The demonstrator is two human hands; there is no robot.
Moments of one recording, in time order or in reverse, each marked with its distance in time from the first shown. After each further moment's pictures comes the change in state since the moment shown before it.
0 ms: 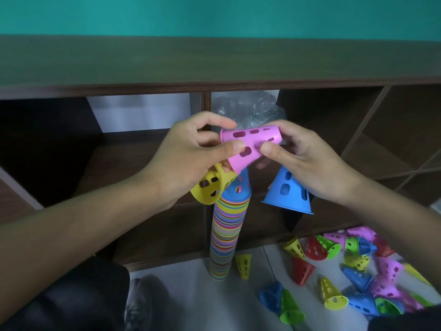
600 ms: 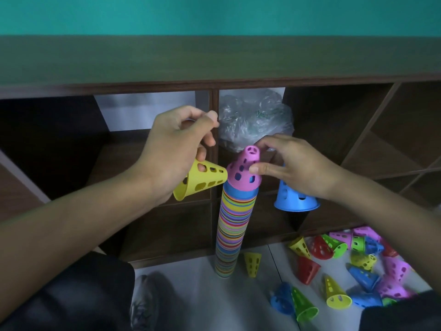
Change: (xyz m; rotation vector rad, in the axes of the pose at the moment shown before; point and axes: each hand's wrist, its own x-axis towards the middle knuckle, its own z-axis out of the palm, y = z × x) left_hand 0.001 0.003 -0.015 0.035 0.255 -0.015; right_hand 0.015 0.023 0.005 -0.608 -0.123 0.032
